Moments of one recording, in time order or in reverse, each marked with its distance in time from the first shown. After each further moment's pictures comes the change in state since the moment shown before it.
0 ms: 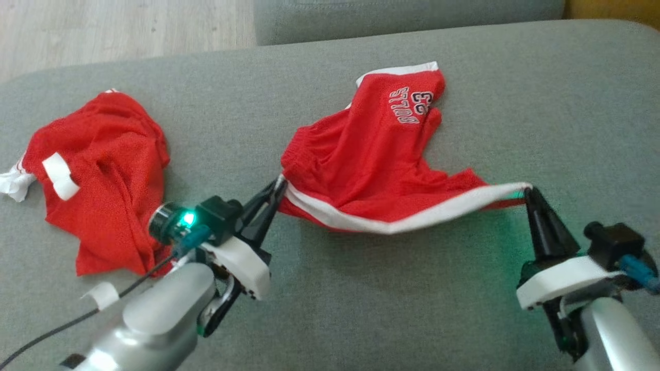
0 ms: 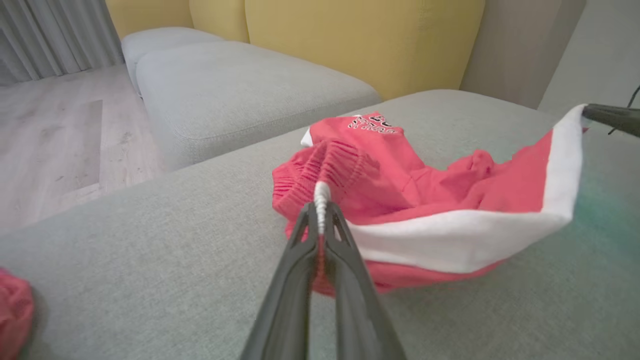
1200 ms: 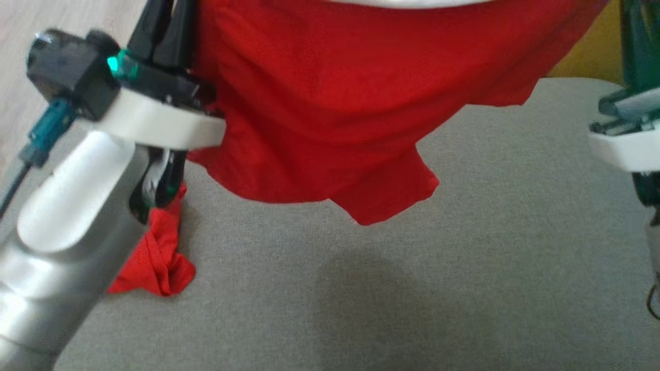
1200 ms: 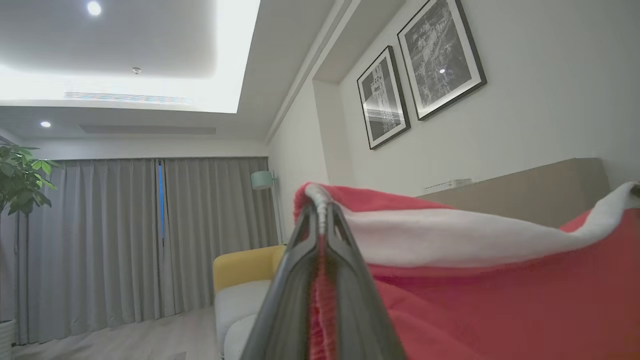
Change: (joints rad) left arm -0.236 0.114 0.337 -0.384 0.012 0.138 -0.026; right arm -0.395 -0.196 0.017 -0.318 -0.177 0.000 -0.046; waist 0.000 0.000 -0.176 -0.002
